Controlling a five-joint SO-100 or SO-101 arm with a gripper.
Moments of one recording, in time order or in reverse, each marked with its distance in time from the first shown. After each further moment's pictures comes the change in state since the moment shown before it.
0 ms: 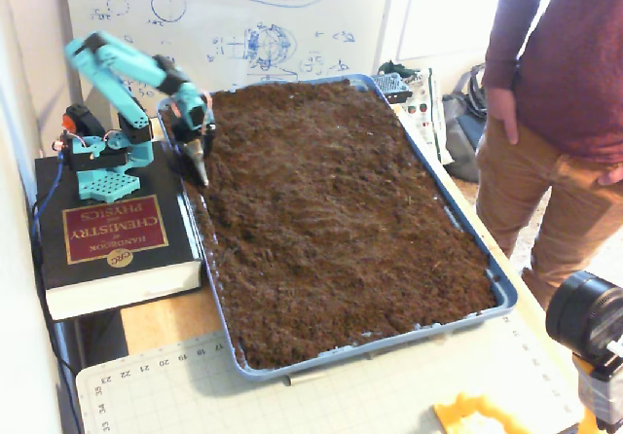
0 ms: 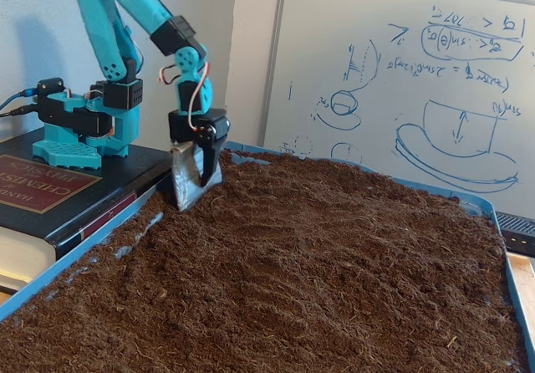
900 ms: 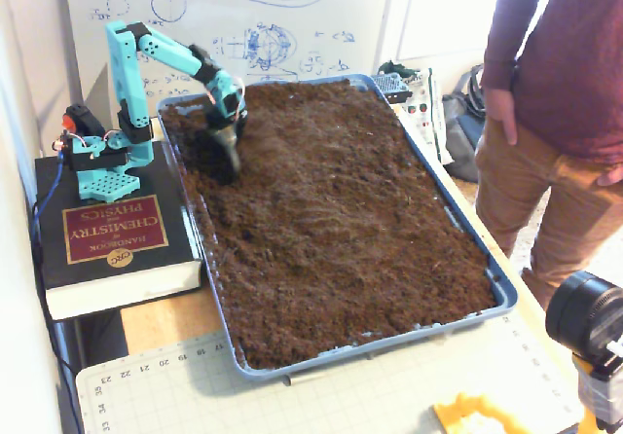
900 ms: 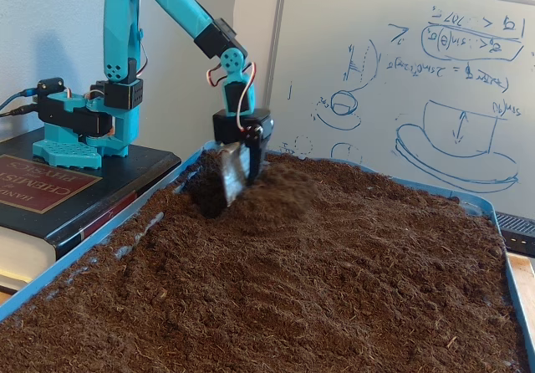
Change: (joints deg) arm -1.8 -11.7 -22.1 0.0 0.3
